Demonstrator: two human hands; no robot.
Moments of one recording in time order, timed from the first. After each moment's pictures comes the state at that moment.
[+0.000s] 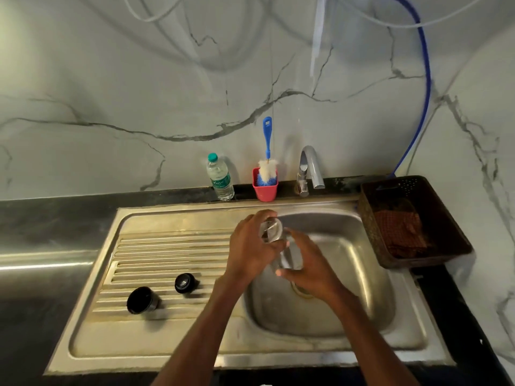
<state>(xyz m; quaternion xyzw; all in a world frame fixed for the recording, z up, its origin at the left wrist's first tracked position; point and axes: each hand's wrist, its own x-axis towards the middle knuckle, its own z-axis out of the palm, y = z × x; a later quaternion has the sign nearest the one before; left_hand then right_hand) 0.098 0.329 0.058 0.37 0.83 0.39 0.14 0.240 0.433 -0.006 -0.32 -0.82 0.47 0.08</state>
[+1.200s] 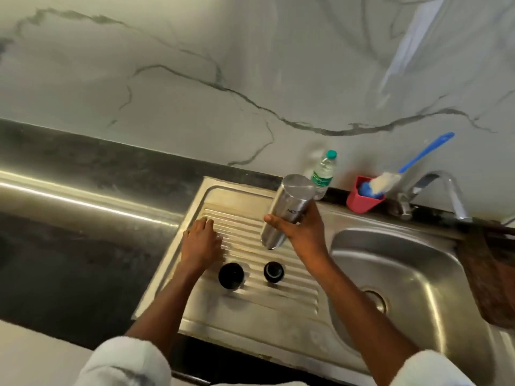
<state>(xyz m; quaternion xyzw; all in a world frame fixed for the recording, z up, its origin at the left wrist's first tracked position) -0.158 0.055 -0.071 0.23 0.96 0.15 0.08 0.002 0.262 0.051 -0.28 -0.72 0.59 0.24</state>
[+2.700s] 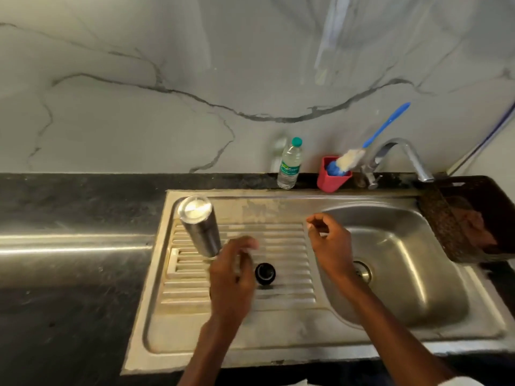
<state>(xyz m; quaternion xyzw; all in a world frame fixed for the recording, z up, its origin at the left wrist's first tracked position) -0.038 0.093 0.029 0.33 0.73 0.61 0.02 0.066 0.292 0.021 -0.41 -0.77 0.39 0.30</state>
